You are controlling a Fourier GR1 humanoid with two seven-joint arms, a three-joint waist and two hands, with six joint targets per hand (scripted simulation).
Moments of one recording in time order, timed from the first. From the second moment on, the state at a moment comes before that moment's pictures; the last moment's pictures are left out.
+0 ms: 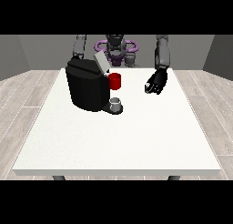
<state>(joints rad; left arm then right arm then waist) -0.69 0.44 -0.07 -0.66 -0.80 -0.06 -0.29 -0.26 -0.03 0.04 -1.32 0.19 -0.18 0.01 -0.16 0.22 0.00</state>
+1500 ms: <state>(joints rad) -1.04 0.36 0.06 -0.74 -0.69 -0.43 -0.07 -0.27 -0.03 0.01 -1.23 0.18 -0.17 -0.05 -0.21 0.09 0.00</state>
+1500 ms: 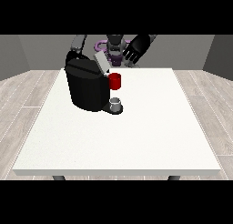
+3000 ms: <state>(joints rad) -1.24 0.42 0.11 -0.65 -0.73 -0.42 -0.07 -0.45 -0.08 -0.05 -1.28 0.17 -0.18 0.02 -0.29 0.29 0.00</state>
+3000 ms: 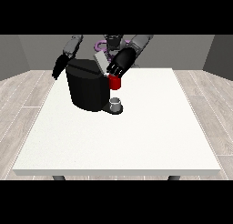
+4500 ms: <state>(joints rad) -1.27 0.49 0.07 -0.63 -0.84 -0.32 -0.16 -0.48 -0.09 -0.06 -1.29 0.15 -0.18 0.01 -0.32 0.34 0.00</state>
